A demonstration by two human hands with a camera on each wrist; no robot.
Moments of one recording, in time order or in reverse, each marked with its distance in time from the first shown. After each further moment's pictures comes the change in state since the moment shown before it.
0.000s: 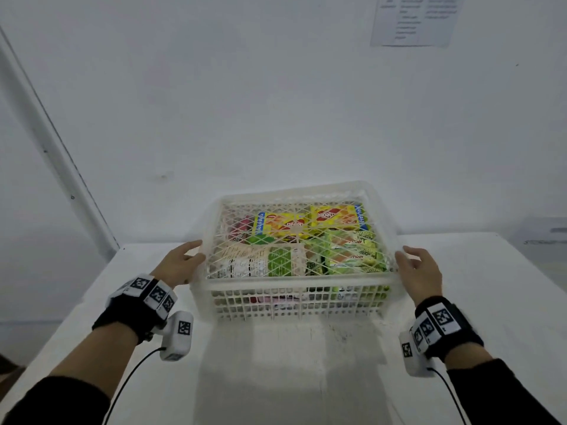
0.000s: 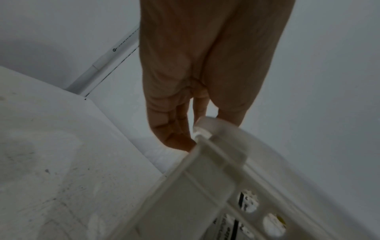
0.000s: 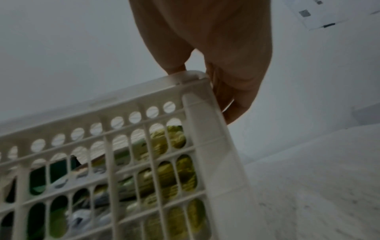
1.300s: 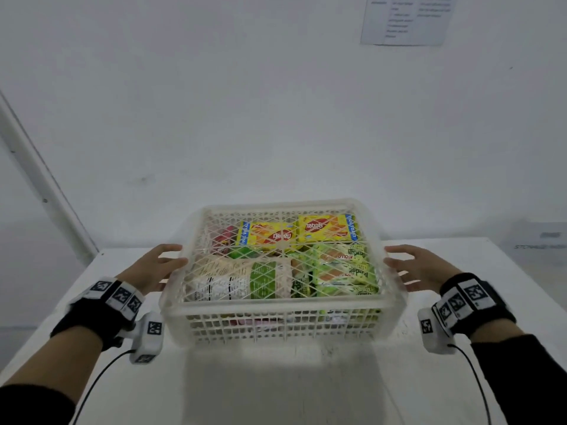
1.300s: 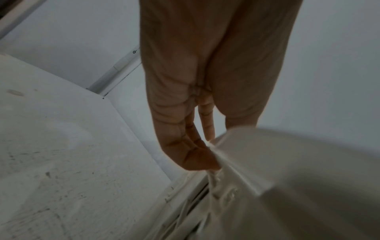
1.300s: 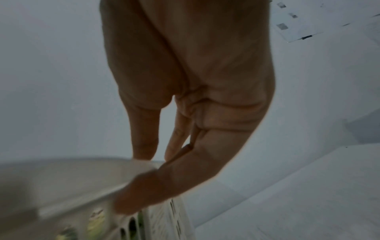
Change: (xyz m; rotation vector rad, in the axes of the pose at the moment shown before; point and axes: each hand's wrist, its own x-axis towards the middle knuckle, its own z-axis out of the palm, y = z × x) left_hand 0.012 0.010 -0.009 -0.152 -0.117 -0.104; right_hand 0.068 -0.029 -0.040 -0.174 -0.606 0.210
